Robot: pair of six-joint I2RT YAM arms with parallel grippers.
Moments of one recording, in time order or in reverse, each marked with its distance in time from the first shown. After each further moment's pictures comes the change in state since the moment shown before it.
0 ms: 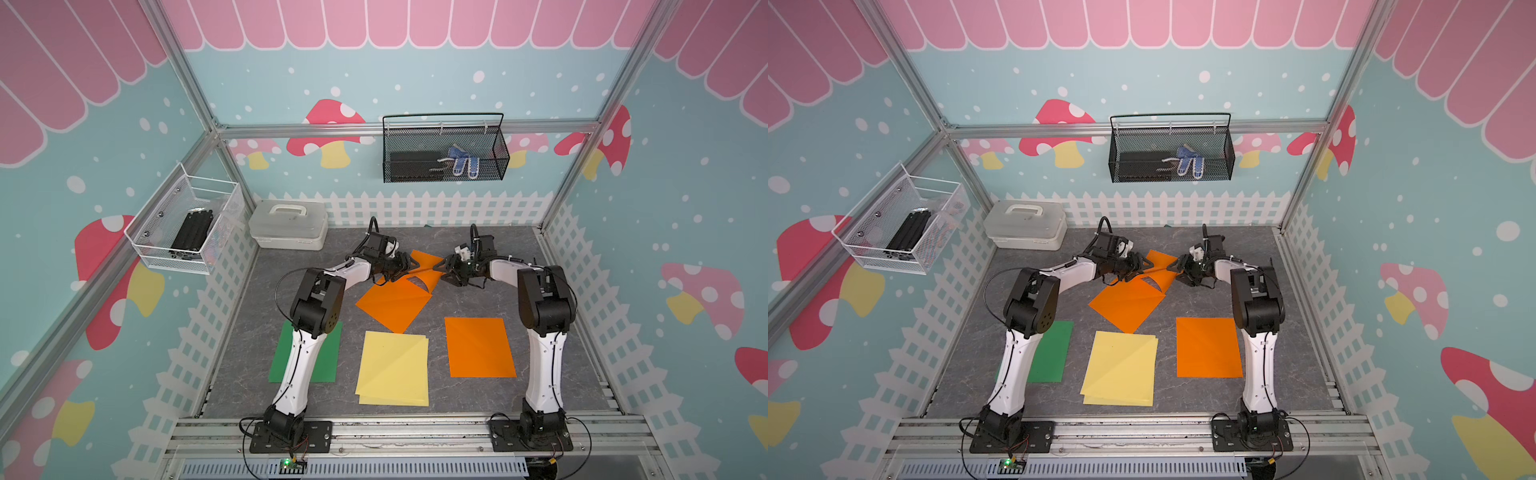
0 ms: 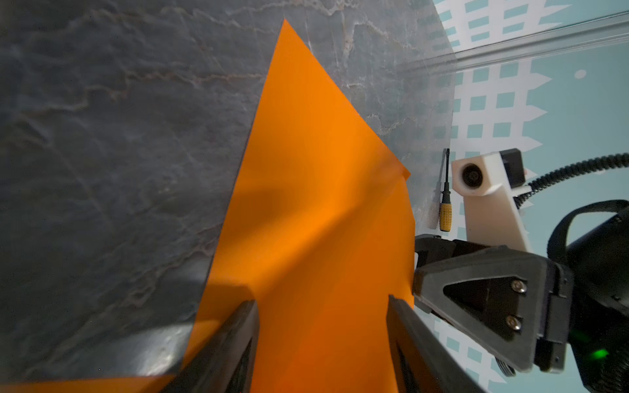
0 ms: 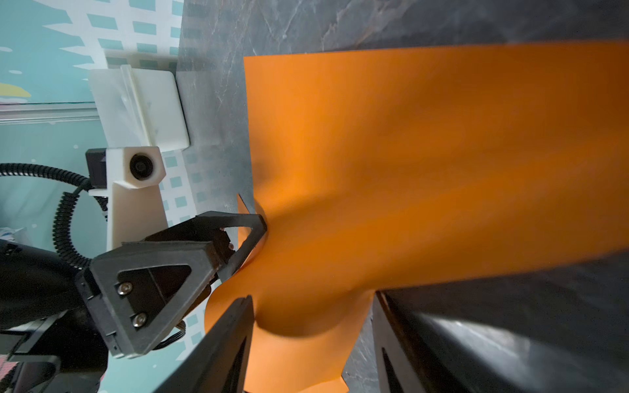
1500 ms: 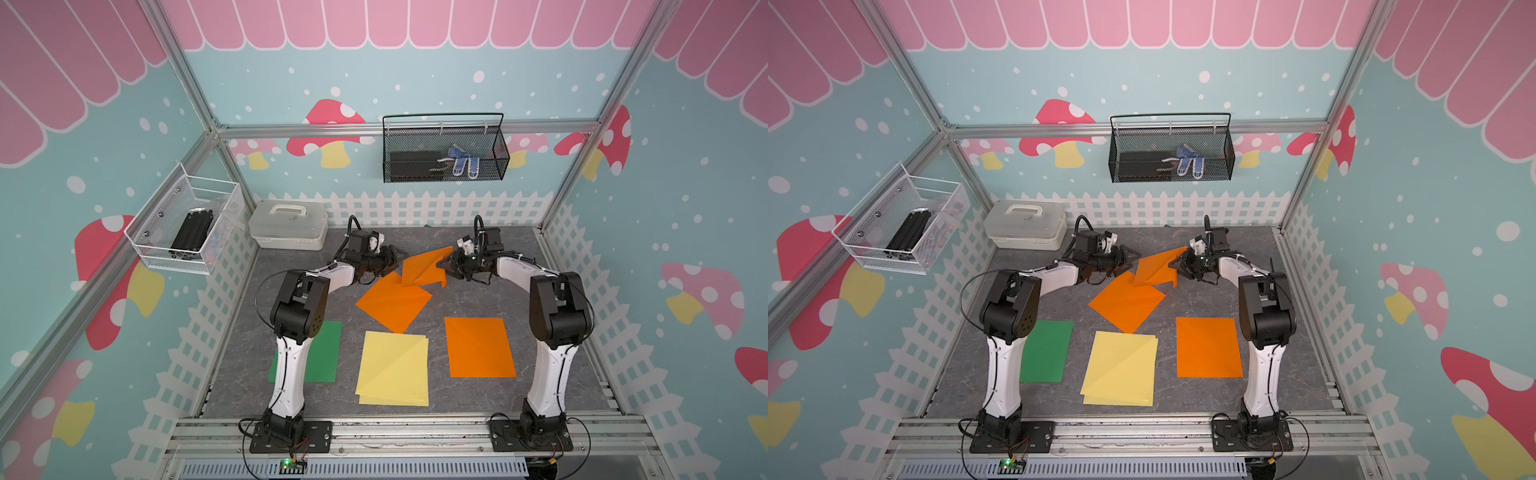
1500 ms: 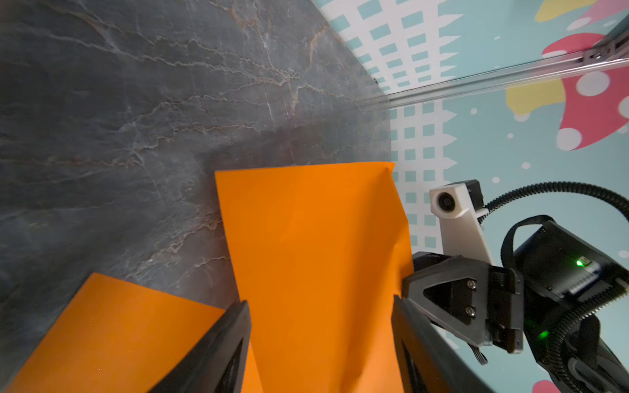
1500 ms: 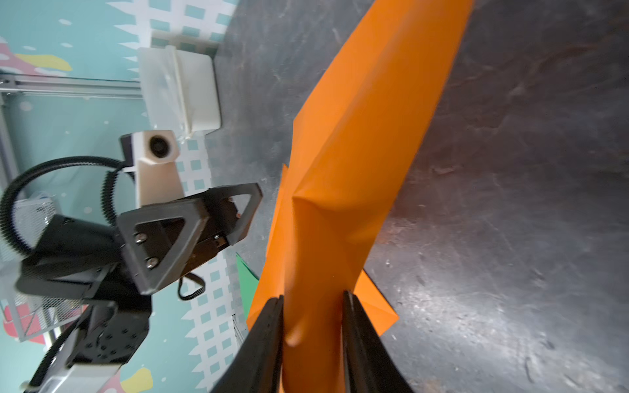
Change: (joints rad) left arm 0.090 -0.175 -0.264 0.327 0.104 -0.123; right arm 0.009 -0.211 -0.056 -0.086 -0.015 -0.052
